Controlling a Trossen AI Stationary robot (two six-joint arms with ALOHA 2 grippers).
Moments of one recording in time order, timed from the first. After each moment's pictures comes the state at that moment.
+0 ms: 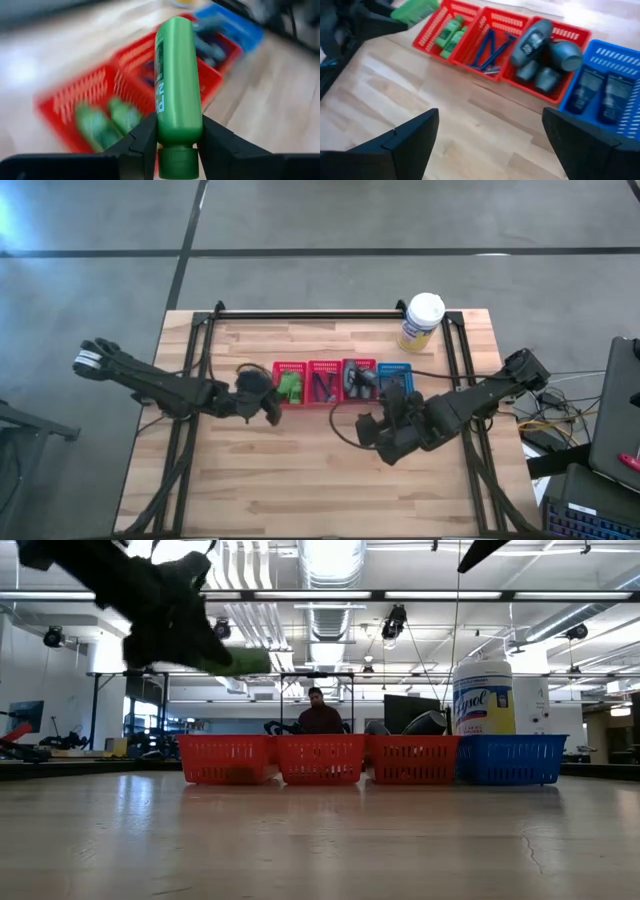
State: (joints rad) left arm -0.25 1.12 0.64 -0.18 -0.62 -0.73; right arm 0.48 1.62 1.60 -1.23 0.65 1.55
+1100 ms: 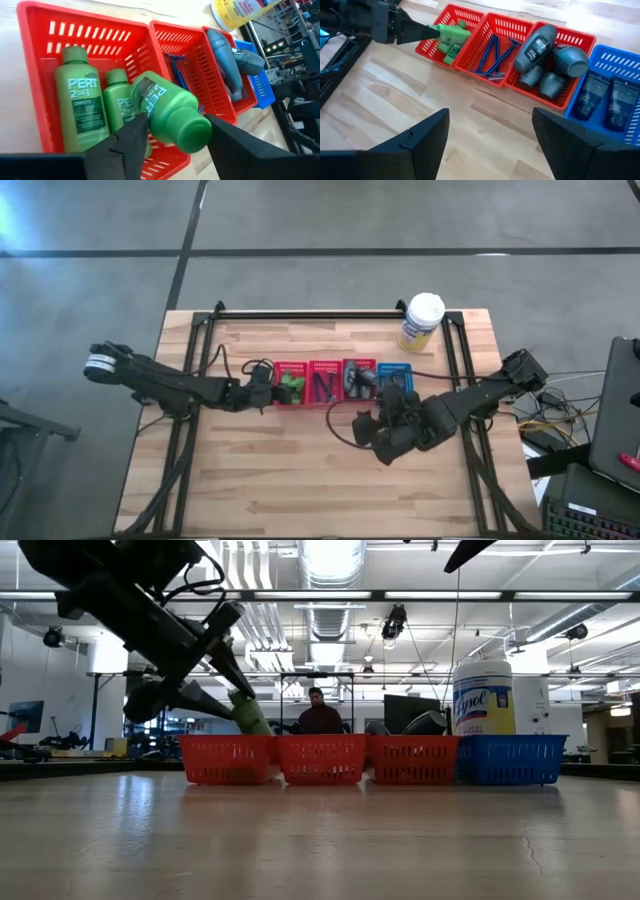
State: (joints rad) left arm -0.10 1.27 0.54 0.09 -0.52 -1.29; right arm 0.47 1.64 1.60 -1.21 0.68 1.55
